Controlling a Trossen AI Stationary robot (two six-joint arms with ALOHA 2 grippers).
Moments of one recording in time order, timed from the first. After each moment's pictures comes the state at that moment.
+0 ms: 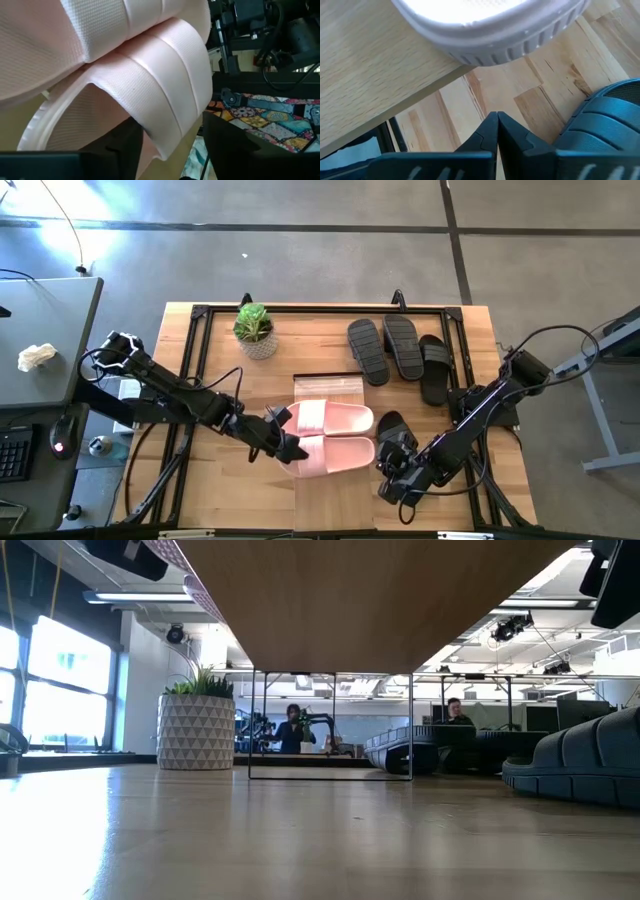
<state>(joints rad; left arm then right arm) -0.36 1.43 1.00 -0.13 -0.15 -1.49 0.76 1.61 1.13 -0.66 0.41 1.16</state>
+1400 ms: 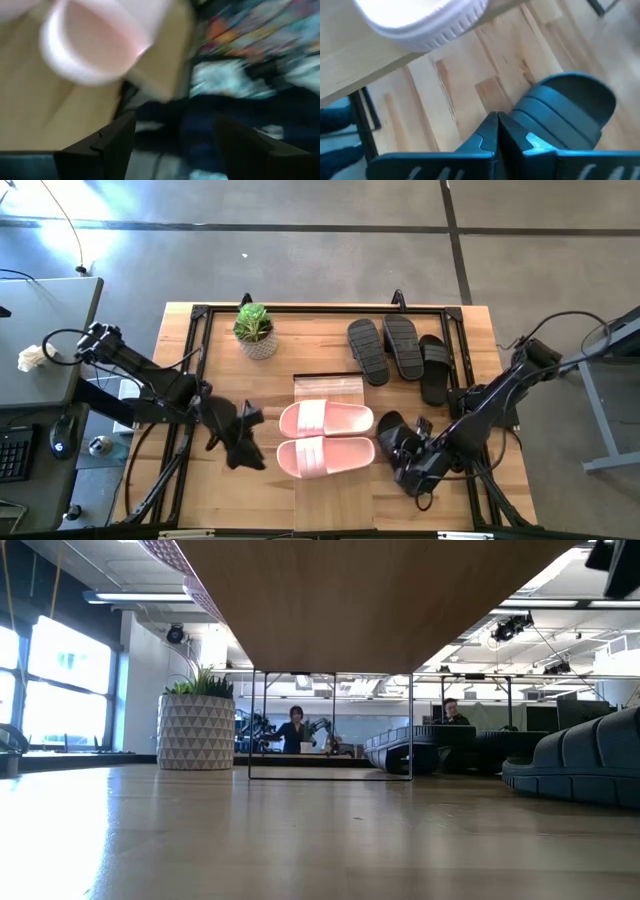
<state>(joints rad) -0.41 1.16 1.00 -0.45 0.17 -1.22 0.76 1.44 1.13 -0.91 0.40 1.11</state>
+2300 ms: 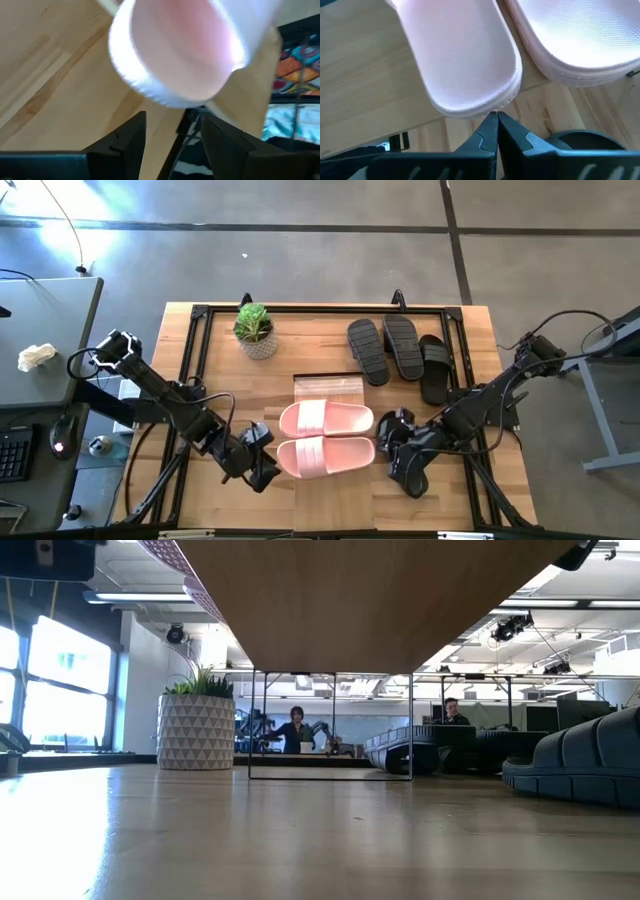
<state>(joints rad) -0.56 1.40 1.00 -0.42 -0.26 -1.32 0.63 1.39 1.13 -0.71 0.34 0.83</state>
